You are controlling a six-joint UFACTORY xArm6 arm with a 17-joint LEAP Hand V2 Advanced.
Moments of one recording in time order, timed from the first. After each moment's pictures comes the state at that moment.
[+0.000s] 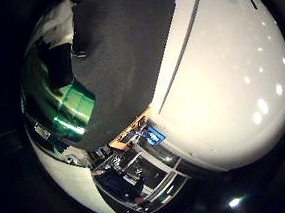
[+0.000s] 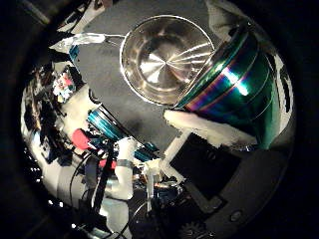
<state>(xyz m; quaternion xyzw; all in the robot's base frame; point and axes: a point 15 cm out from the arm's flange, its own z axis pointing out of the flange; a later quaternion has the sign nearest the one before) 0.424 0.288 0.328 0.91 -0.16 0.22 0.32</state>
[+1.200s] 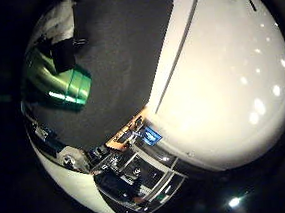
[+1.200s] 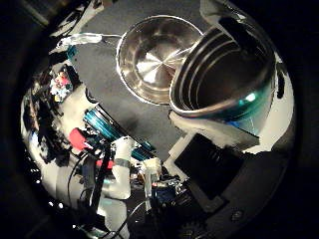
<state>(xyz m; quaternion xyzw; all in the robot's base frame) 0.430 0.280 0.345 0.90 -0.17 0.23 0.32</state>
